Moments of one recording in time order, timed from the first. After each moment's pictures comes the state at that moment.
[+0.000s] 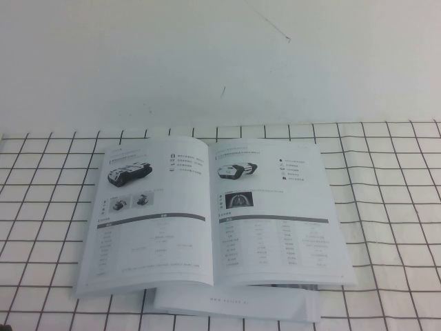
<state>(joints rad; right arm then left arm) 0.02 -0.01 0.03 0.08 0.44 -0.26 -0.18 -0.01 0.02 0.04 0.36 -0.17</state>
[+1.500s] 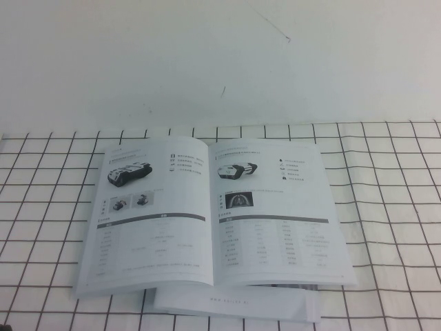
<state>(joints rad) 0.02 -0.01 0.03 0.08 0.44 -0.26 -0.18 -0.01 0.02 0.04 0.36 -0.17</state>
